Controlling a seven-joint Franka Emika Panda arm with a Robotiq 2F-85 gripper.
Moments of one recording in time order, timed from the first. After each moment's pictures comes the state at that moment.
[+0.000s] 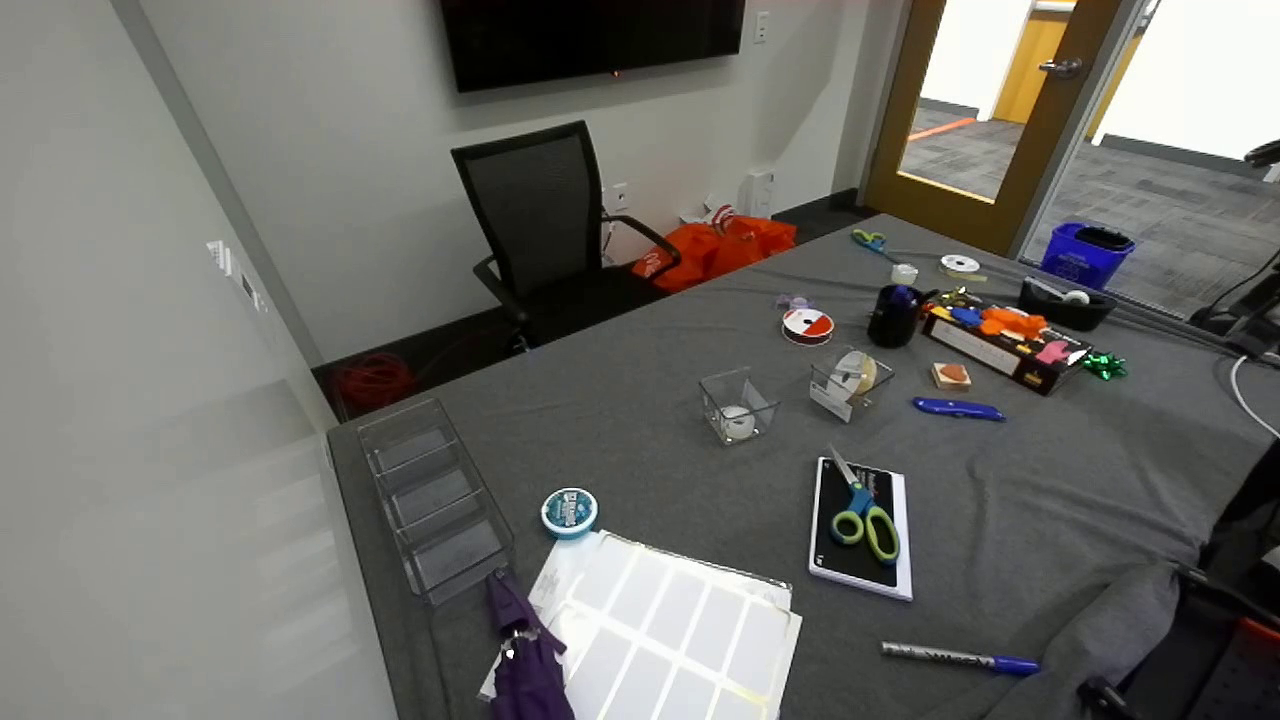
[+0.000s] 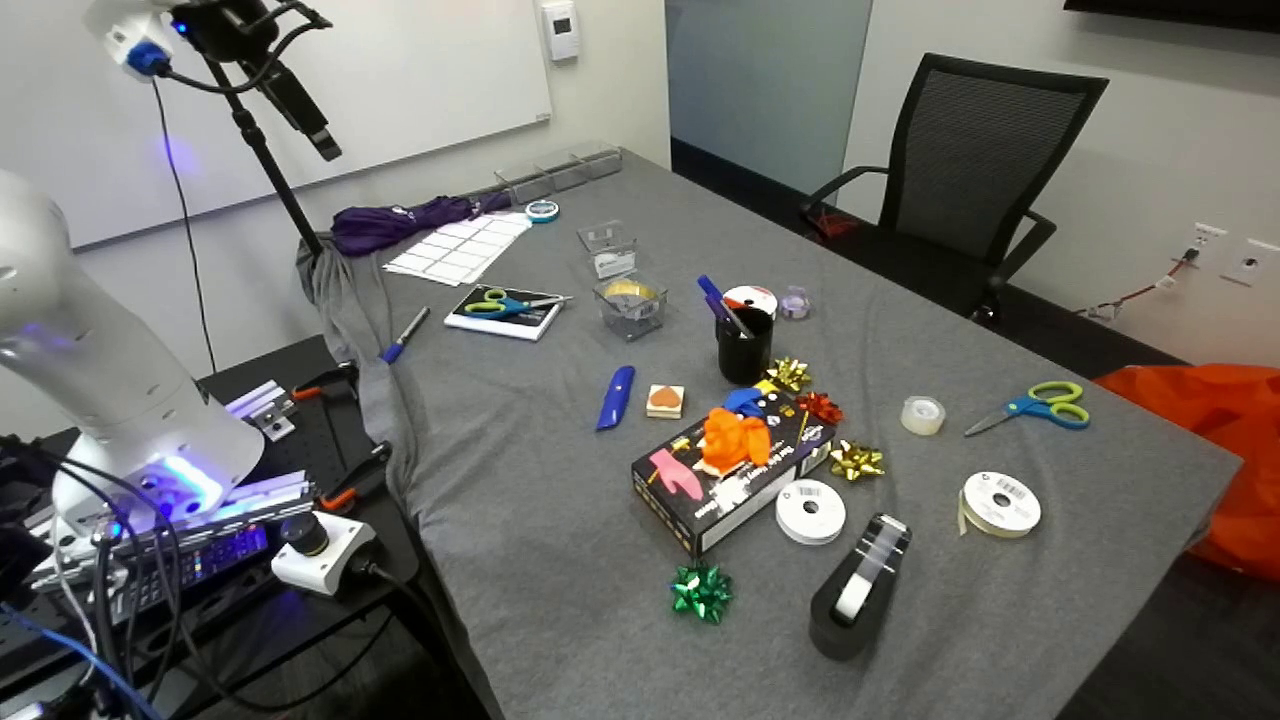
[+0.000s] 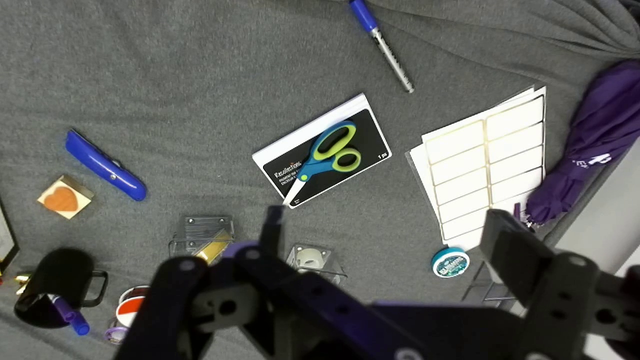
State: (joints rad) arm 0.10 -1.05 -0.08 -2.79 0.12 1.98 -0.13
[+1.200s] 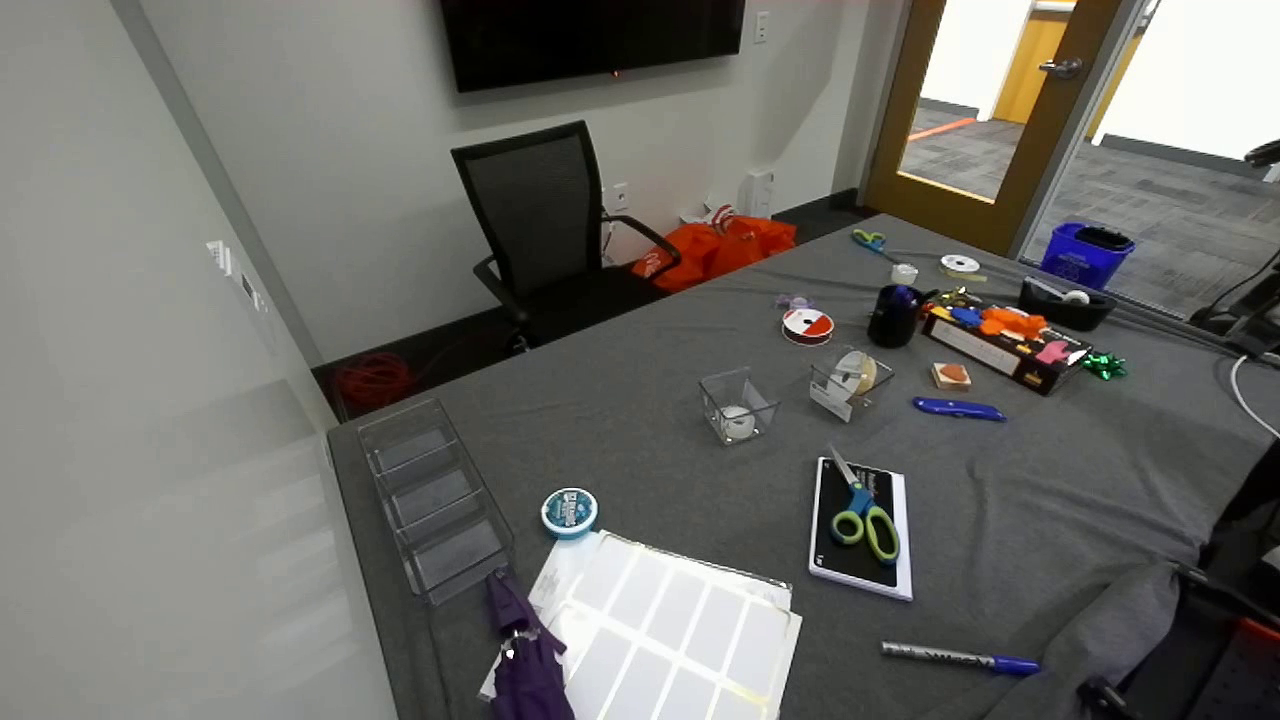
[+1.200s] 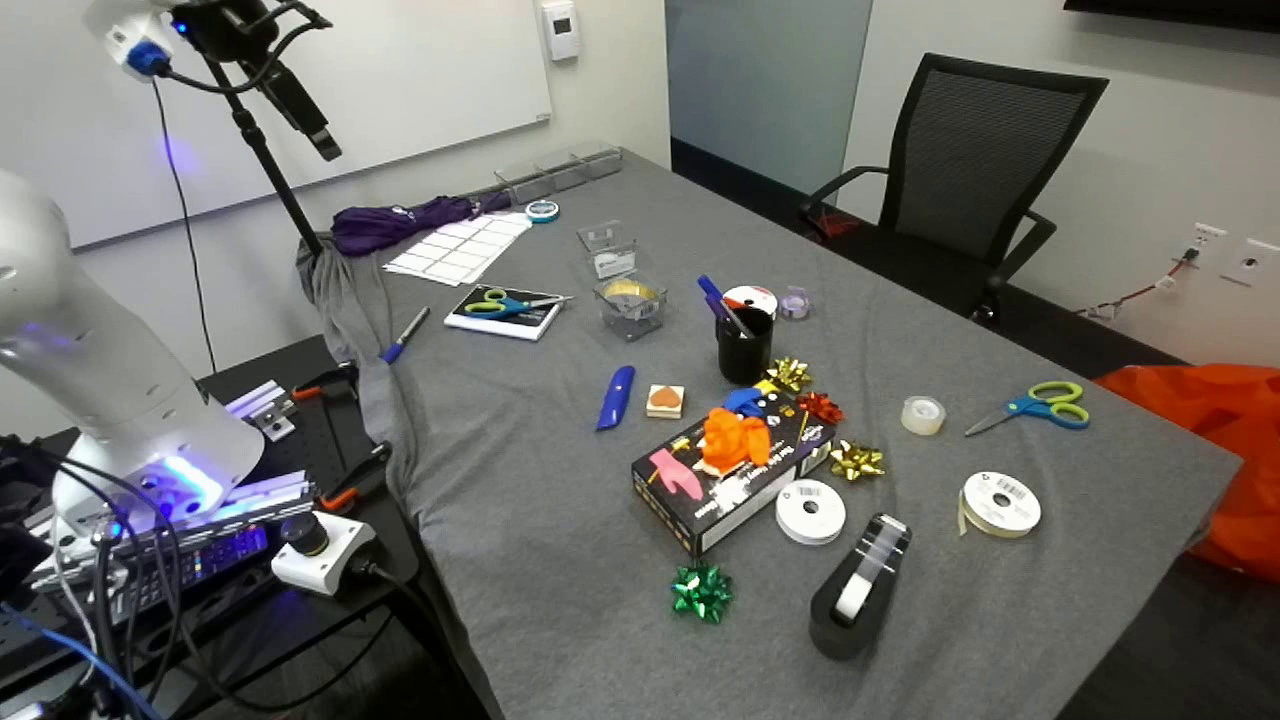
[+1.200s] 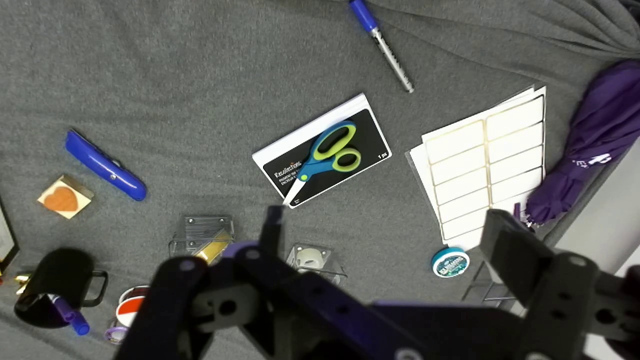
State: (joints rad) arm 0.10 -1.05 -0.08 -2.79 0.12 1.98 -0.13
